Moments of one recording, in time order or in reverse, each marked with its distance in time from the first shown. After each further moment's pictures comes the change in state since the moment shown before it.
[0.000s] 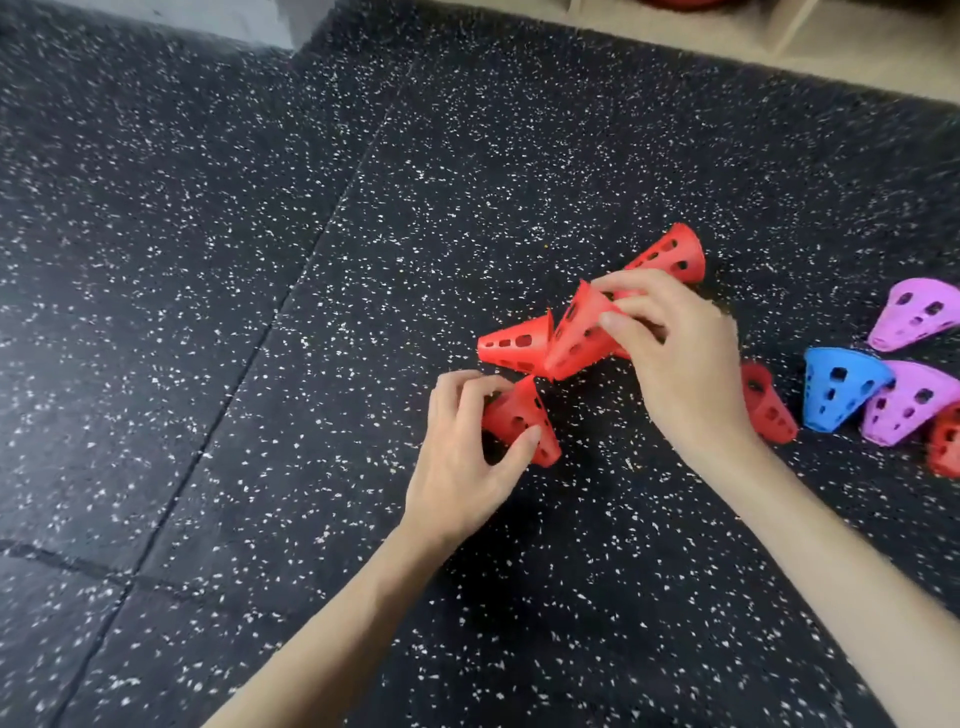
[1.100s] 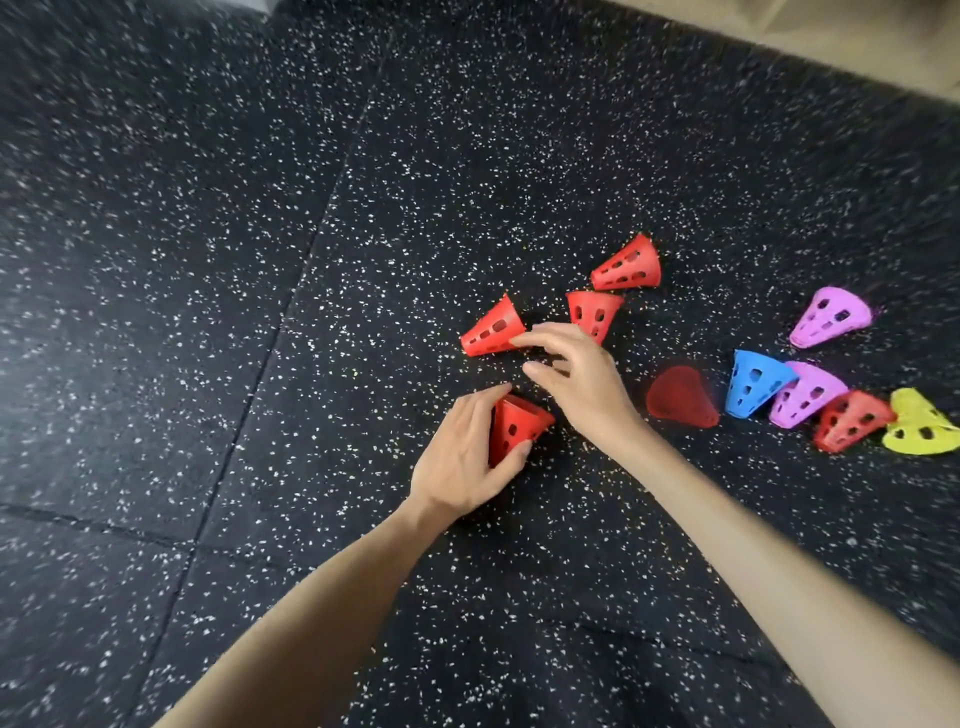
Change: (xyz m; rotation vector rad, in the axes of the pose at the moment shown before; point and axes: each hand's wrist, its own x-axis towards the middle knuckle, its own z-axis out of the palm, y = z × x) left_hand 0.005 0.015 -0.007 0.141 -0.267 0.040; right_hand 0.016 0.005 0.017 -0.053 -0.396 0.162
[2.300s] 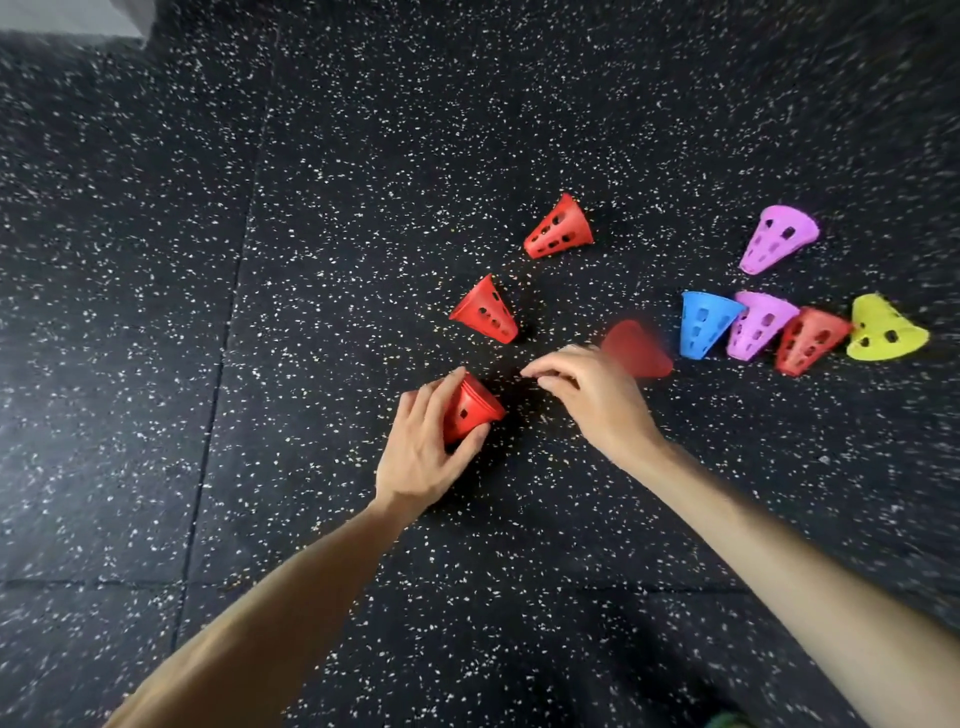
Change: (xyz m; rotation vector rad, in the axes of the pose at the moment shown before) left_hand 0.006 0.001 0.002 0.125 -0.085 -0.041; right_hand -0.052 0.051 -0.040 -0.099 0.061 0.082
